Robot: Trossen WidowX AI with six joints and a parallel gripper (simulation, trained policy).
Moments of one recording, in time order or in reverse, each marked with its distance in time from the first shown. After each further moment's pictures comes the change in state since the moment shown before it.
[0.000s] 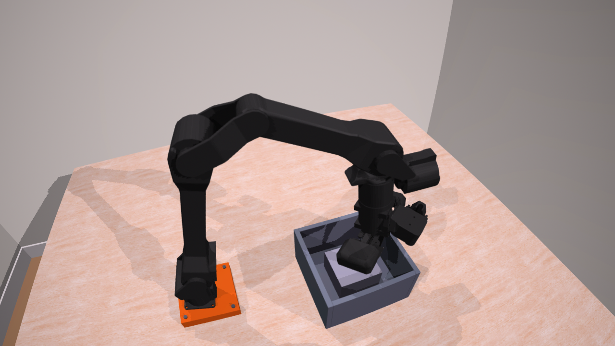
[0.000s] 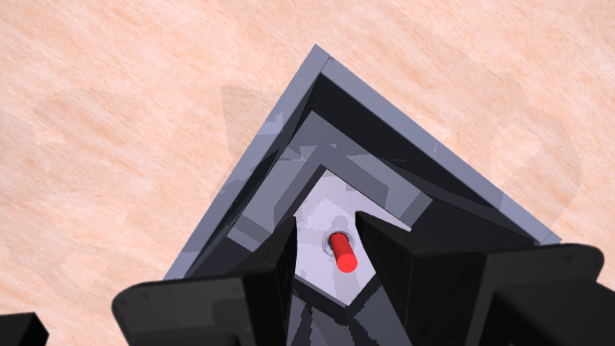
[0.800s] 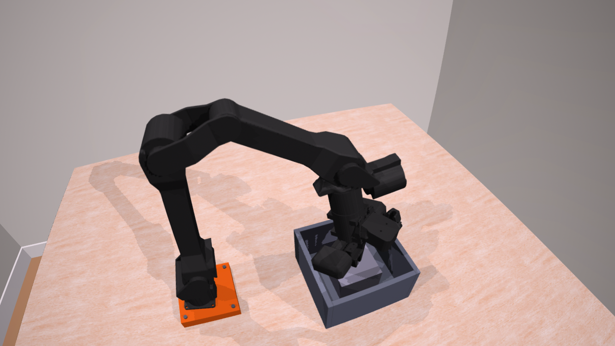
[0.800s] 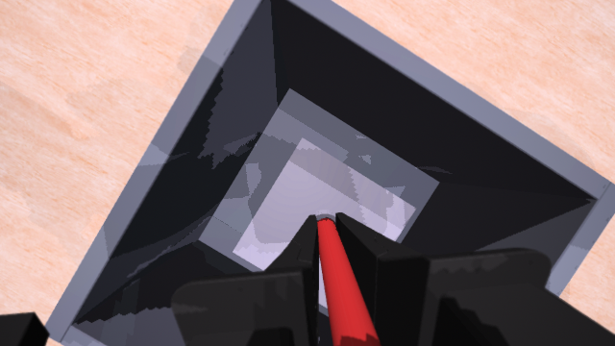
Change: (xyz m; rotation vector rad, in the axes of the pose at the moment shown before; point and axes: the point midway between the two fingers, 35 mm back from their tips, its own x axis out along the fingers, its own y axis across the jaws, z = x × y) arm 0.024 -0.014 -0.033 0.057 -0.110 -0.004
